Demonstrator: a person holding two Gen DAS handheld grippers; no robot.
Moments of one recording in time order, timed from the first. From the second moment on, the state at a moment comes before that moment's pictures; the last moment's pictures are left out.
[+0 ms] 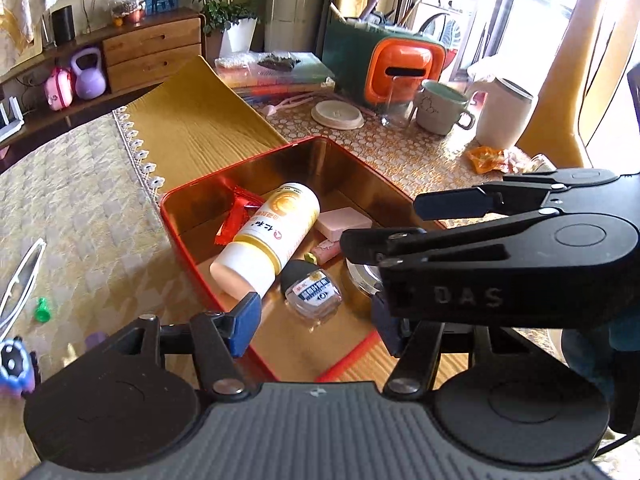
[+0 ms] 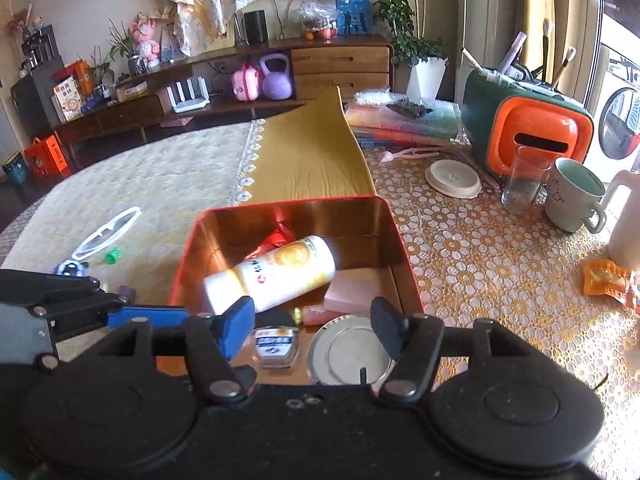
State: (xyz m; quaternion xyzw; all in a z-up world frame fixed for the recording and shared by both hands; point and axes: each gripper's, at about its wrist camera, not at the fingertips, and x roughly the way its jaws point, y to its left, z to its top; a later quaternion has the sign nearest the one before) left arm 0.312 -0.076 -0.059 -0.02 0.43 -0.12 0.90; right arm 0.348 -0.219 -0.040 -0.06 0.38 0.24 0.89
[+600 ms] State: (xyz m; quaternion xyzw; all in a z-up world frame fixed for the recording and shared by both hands) left arm 0.230 -0.037 -0.017 -0.03 0.39 -0.12 0.91; right arm 0.270 -0.211 -0.001 -0.03 0.34 0.28 0.90
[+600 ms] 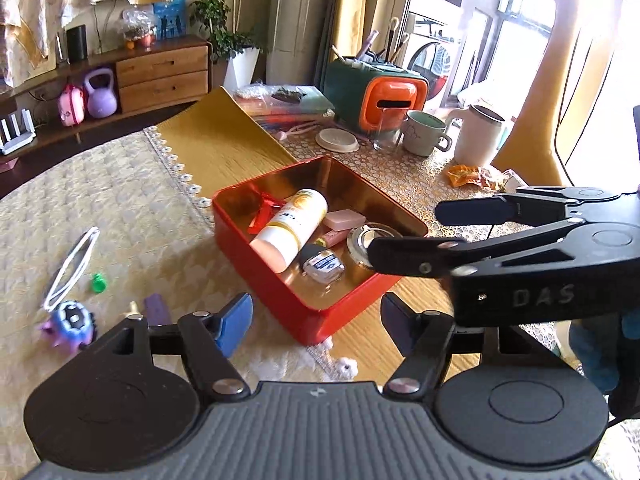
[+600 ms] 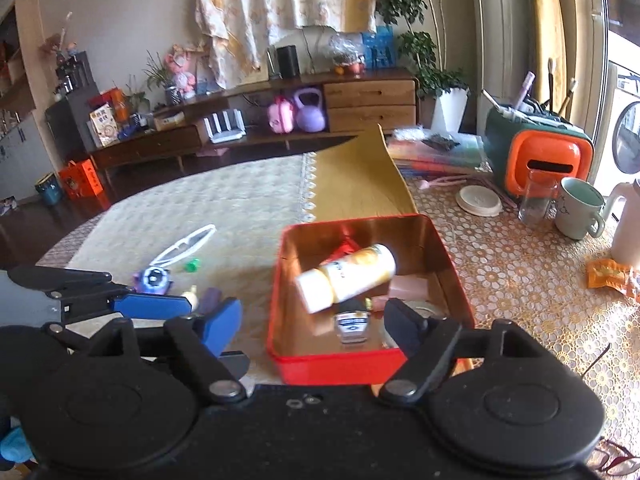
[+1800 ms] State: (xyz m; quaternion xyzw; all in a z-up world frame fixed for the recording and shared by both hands) left arm 0.184 0.130 -0.048 -0.07 0.36 0.05 0.93; right arm 0.217 -0.113 -0.039 -0.08 0.34 0.36 0.87
